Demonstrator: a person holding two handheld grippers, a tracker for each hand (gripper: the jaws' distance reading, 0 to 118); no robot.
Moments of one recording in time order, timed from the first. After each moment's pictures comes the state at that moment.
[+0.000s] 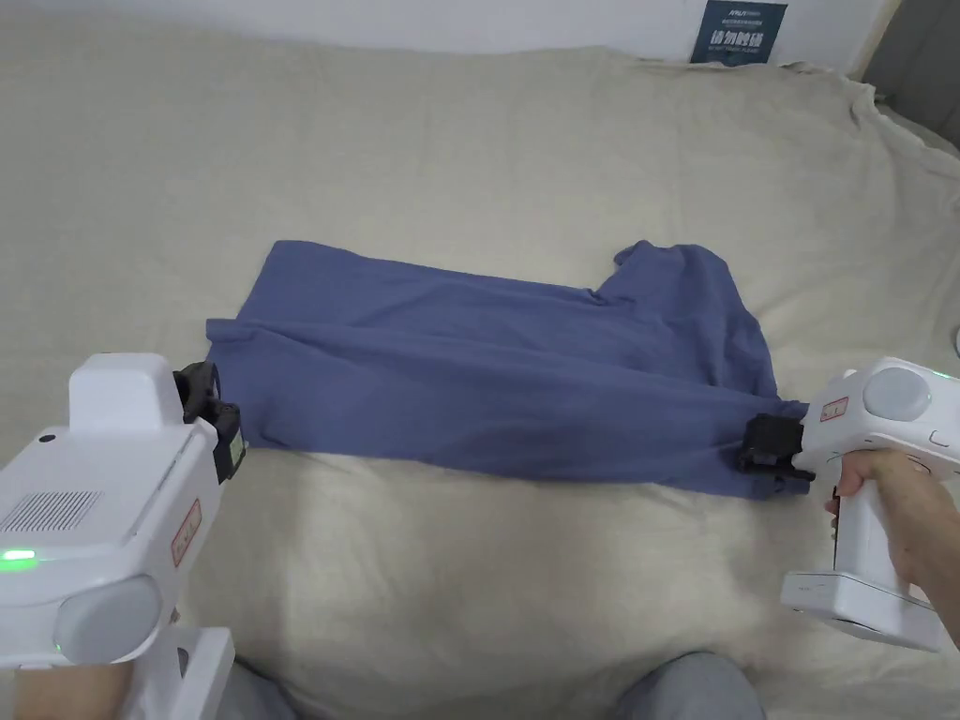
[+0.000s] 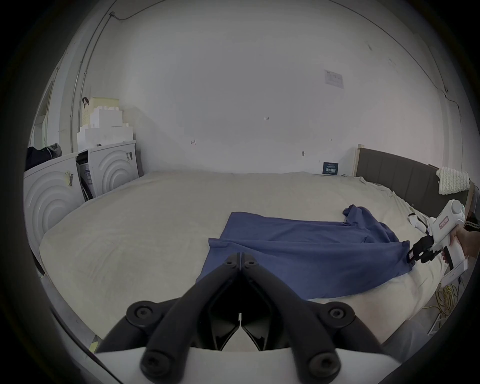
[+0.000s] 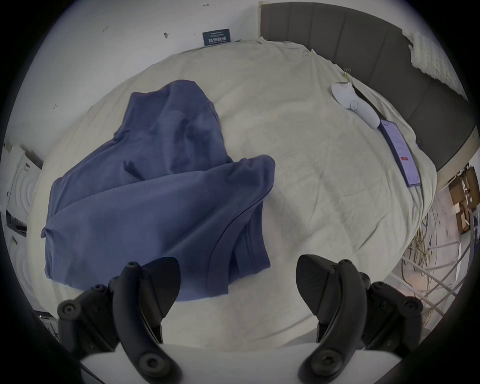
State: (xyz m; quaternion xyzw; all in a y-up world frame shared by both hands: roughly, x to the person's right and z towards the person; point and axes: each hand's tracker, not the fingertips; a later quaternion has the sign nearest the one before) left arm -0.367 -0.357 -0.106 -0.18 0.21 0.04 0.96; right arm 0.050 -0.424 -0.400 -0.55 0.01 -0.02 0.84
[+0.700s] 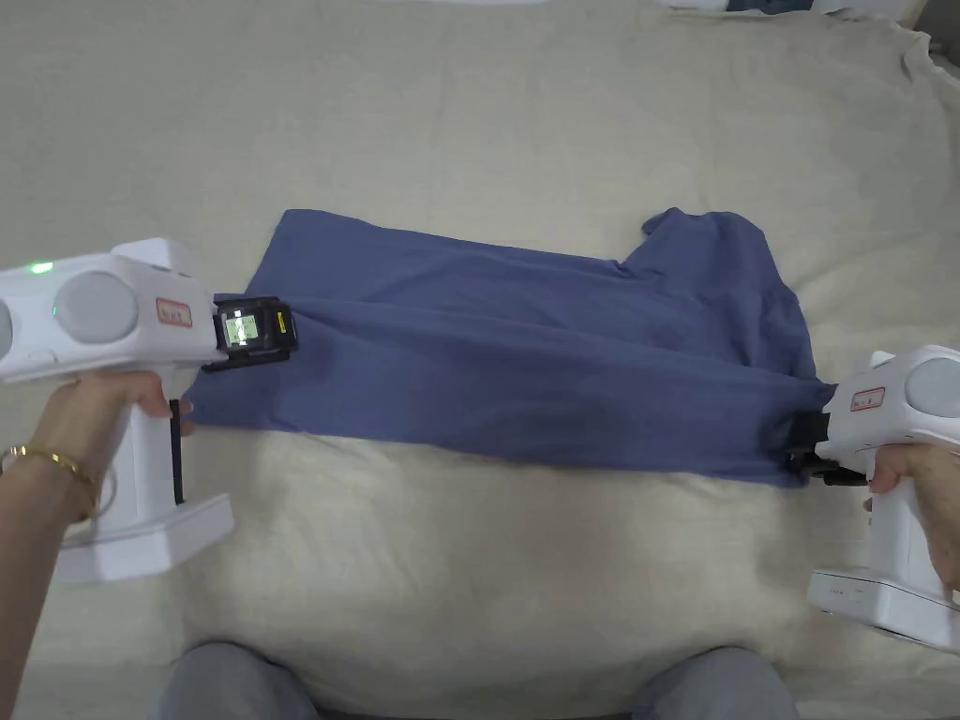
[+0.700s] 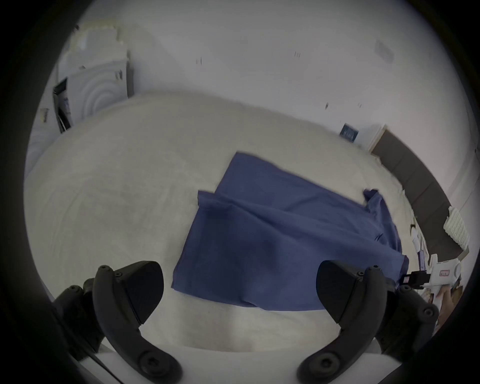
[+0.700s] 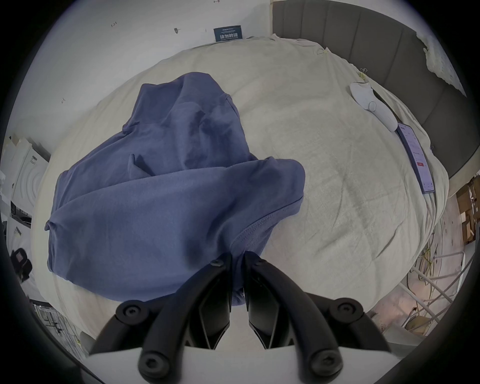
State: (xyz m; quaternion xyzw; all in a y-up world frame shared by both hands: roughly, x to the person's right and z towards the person) left arm -0.480 -0.367 -0.238 -0.43 0.18 0.19 0.86; right arm 0.040 -0.428 -0.405 -0.55 0.05 -0.01 0.84
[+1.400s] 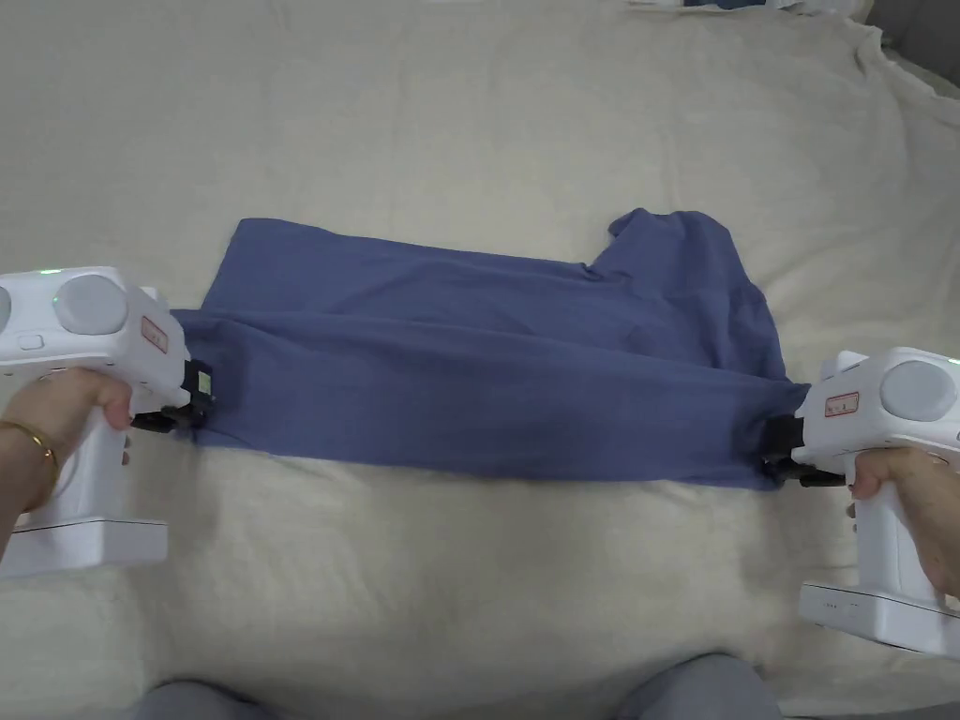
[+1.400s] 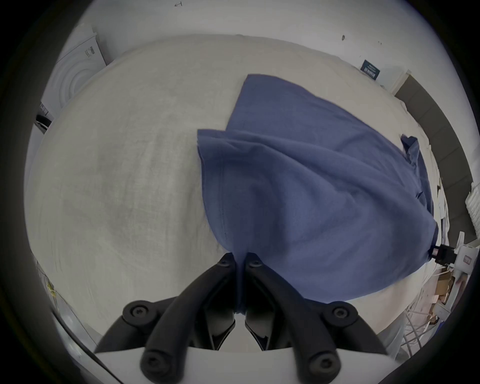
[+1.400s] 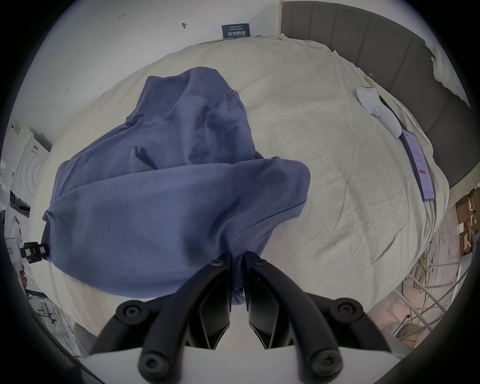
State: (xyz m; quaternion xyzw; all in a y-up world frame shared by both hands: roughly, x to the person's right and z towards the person) left arm -0.496 -0.405 -0.263 -0.53 0.17 0.17 0.81; right arm 0.039 -0.423 -0.407 -0.55 0.07 0.01 0.83
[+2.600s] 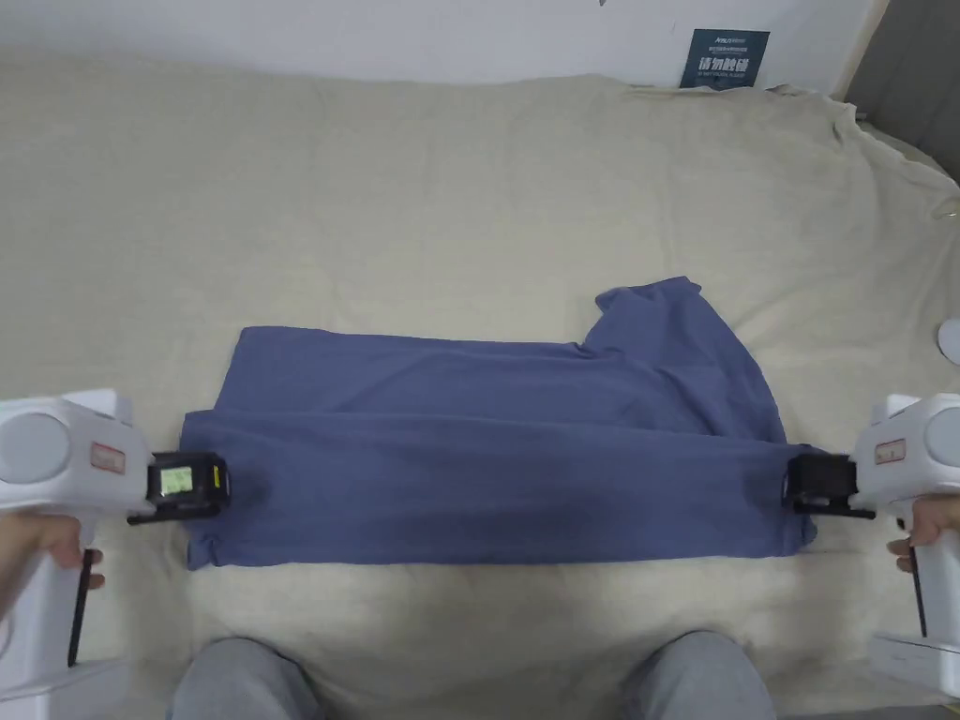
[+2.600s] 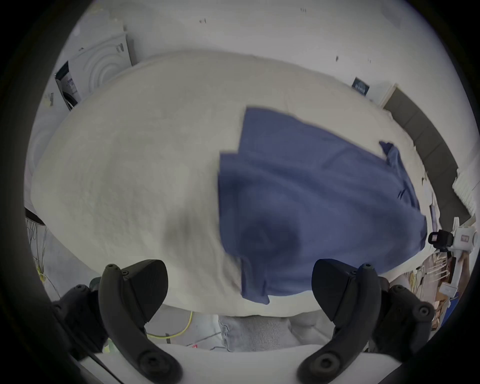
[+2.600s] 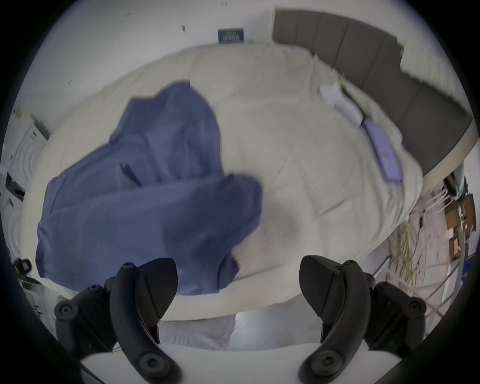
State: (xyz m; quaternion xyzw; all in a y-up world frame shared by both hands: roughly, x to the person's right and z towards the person) left arm -0.468 -0.367 -0.106 -0.47 0.18 0.17 0.85; right arm 0.085 -0.375 -0.328 -0.50 0.05 0.06 0.87
